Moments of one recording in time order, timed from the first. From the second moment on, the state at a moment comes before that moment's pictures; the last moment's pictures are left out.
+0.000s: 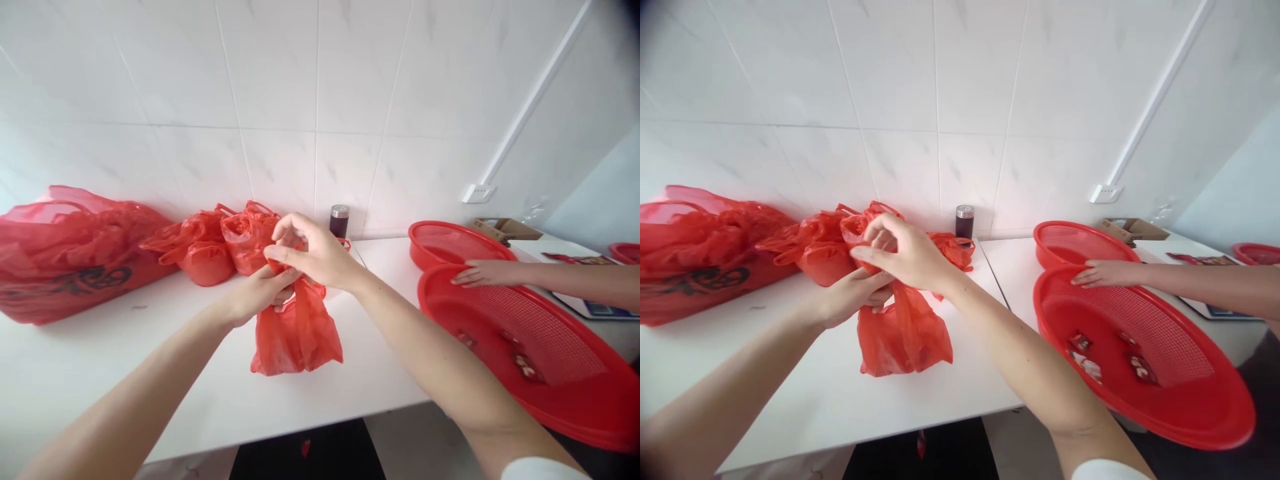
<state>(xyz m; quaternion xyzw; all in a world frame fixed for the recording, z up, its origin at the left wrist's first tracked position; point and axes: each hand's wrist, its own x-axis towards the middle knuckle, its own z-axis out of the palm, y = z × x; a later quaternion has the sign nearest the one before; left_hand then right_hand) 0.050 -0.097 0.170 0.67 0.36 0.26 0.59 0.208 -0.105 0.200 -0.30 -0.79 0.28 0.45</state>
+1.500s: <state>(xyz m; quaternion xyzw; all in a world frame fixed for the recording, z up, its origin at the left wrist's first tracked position) 0.015 -0.152 -0.014 0.64 0.60 0.44 0.20 0.228 -0.126 -0.006 -0.68 -0.52 0.23 0.46</state>
